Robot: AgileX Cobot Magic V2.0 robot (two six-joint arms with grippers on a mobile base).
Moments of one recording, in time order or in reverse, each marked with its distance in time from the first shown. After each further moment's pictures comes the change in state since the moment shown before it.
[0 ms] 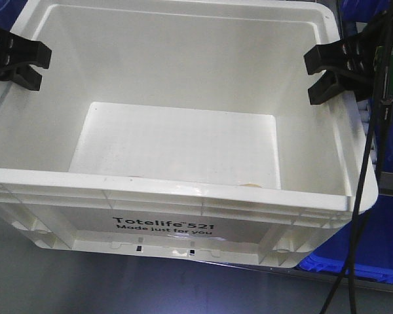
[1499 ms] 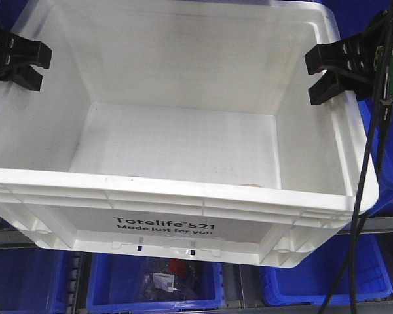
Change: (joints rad) left arm 0.000 0.000 0.000 -0.001 -0.001 0.000; right arm 0.000 0.000 0.000 -0.001 0.000 0.000
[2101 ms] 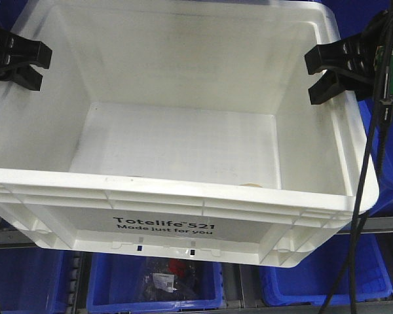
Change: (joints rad) left arm 0.000 0.000 0.000 0.000 0.000 0.000; right arm 0.000 0.000 0.000 0.000 0.000 0.000
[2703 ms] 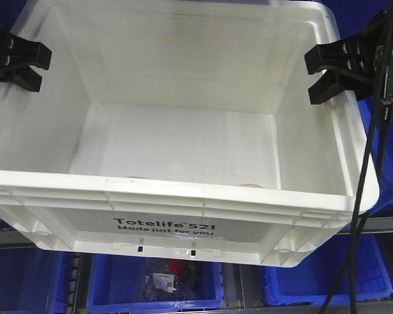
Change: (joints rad) left arm 0.000 0.000 0.000 0.000 0.026 0.000; right arm 0.000 0.000 0.000 0.001 -0.001 0.000
